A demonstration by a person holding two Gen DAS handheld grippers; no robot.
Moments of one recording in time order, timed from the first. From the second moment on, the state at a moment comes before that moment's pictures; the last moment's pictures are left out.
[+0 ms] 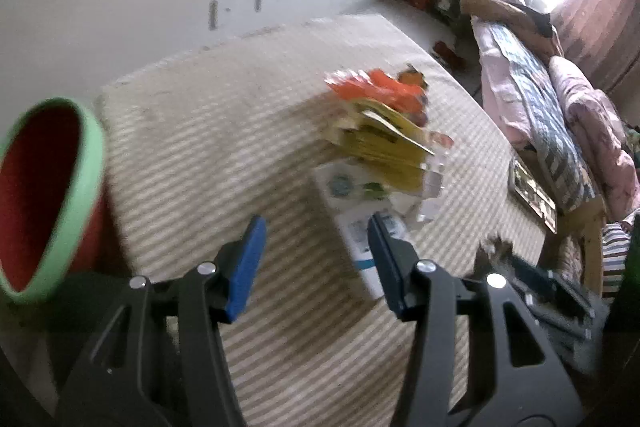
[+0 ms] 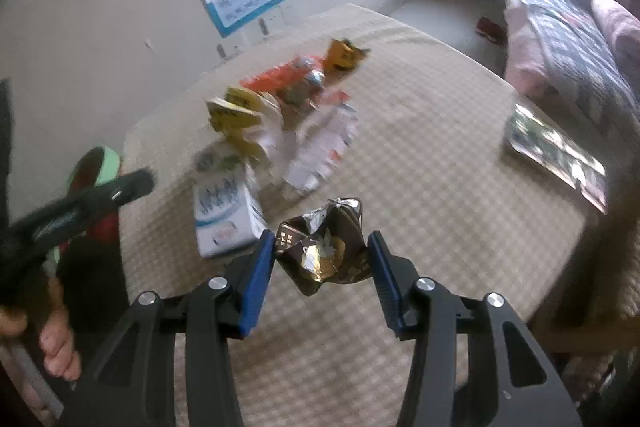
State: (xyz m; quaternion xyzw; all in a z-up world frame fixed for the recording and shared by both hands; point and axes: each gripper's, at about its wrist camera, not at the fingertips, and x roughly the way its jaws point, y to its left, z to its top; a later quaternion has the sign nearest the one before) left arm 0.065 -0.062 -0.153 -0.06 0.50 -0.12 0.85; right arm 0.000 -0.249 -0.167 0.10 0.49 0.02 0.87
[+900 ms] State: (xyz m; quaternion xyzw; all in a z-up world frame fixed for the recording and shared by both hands) left arm 0.097 -0.122 -0.202 0.00 0.54 -0.13 0.83; right arm -0.011 -0.263 -0.179 0.14 0.50 0.02 0.85
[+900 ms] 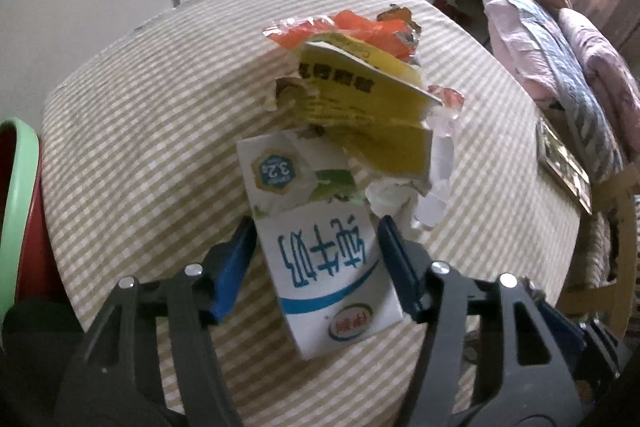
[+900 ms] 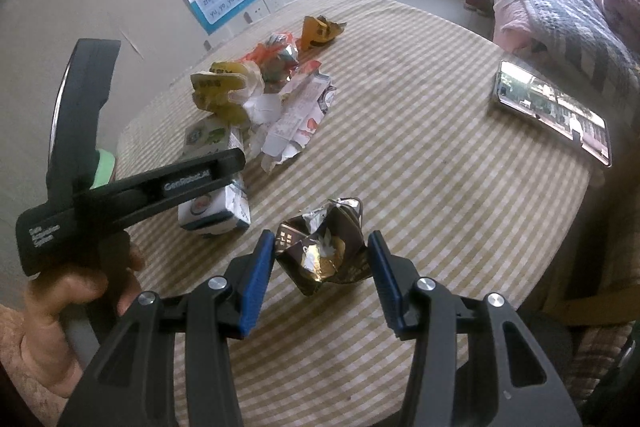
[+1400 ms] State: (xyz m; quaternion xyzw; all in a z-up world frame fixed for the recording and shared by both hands) left arm 0.080 -0.073 -0.203 -0.01 0.55 -0.10 0.83; right arm -0.003 -0.243 -0.186 0.13 0.52 0.04 0.84
